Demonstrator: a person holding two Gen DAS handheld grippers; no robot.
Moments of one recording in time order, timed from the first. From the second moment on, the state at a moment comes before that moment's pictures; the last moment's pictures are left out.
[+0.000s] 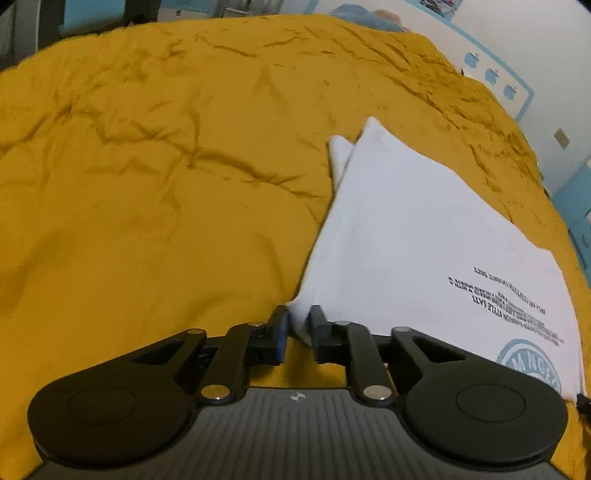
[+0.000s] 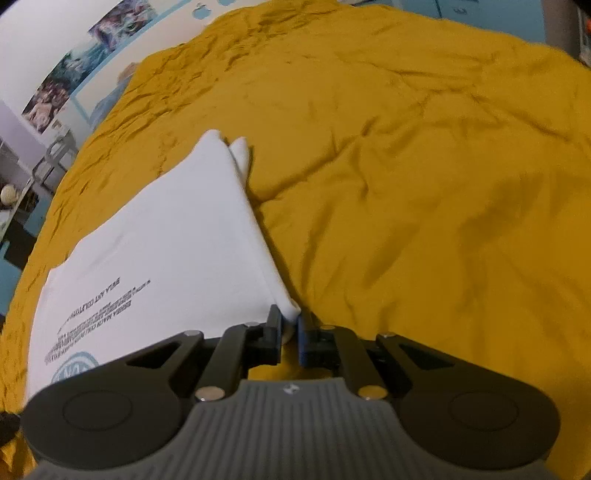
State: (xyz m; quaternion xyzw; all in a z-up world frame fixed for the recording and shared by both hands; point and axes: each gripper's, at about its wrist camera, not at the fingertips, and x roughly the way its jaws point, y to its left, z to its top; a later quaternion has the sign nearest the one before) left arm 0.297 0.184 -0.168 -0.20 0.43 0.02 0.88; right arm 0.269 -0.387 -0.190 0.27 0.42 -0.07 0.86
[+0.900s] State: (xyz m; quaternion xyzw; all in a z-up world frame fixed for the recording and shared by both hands) left arm 0.395 0.115 -0.124 -0.14 0.38 -0.07 0.91; right arm 0.398 -0.406 -0.170 0.28 0.36 0.01 0.89
